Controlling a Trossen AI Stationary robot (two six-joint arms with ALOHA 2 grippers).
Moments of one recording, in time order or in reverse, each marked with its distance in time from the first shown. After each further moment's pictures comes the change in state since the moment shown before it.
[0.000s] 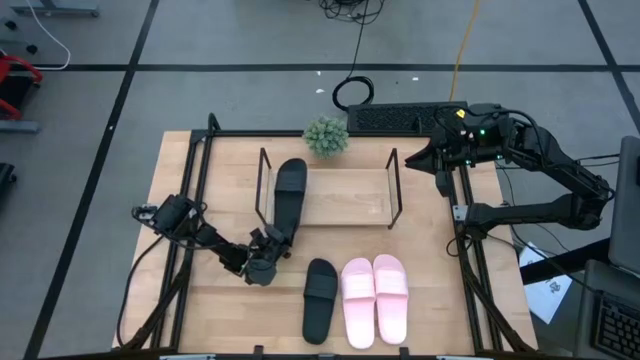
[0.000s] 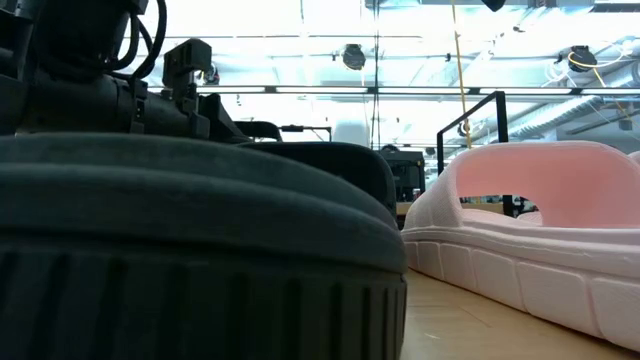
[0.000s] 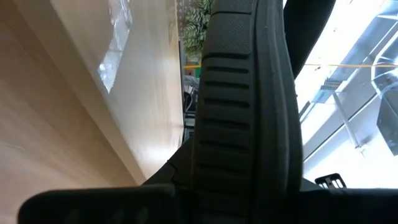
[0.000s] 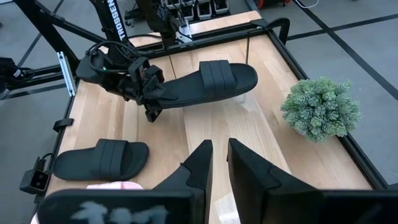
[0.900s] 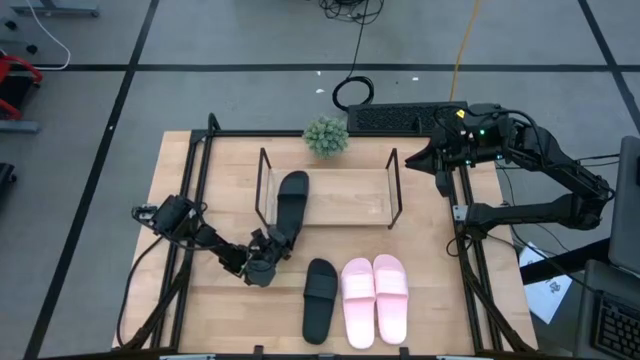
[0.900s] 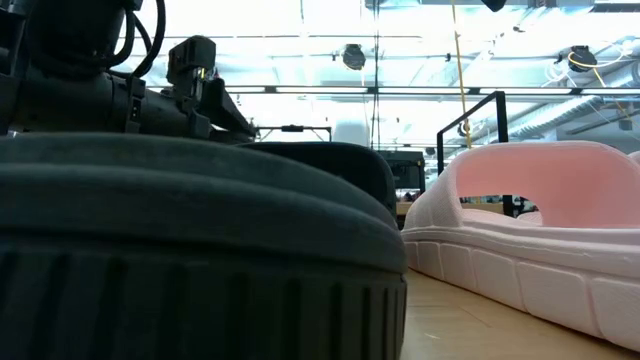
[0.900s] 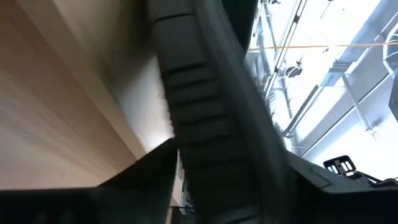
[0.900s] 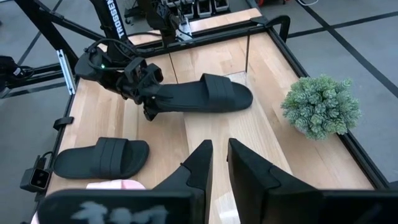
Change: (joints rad) left arm -0.010 0.000 0.001 0.008 0.046 0.054; right arm 0.000 0.000 0.000 -0.008 0.000 0.000
